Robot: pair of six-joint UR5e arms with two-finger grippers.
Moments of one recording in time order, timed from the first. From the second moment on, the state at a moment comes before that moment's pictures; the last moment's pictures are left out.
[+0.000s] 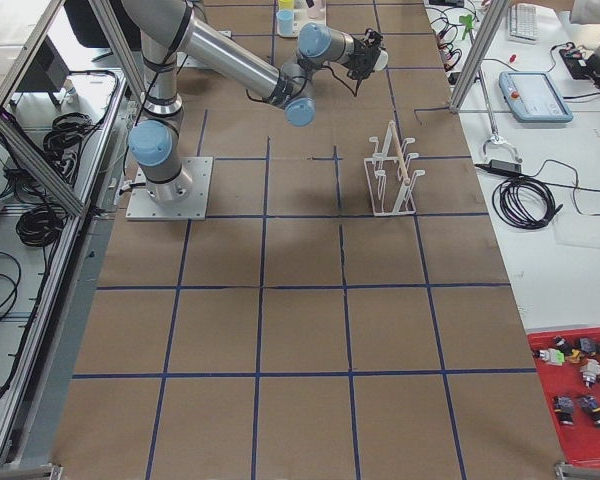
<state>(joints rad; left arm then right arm) -1.44 -1.26 -2.17 -0.87 1.15 -0.10 1.57 -1.30 1.95 -3.17 -1.07 1.02</state>
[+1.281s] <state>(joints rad) -1.50 -1.42 -1.75 -1.59 1.54 -0.10 1.44 -1.10 1.83 -3.65 -1.38 0.22</state>
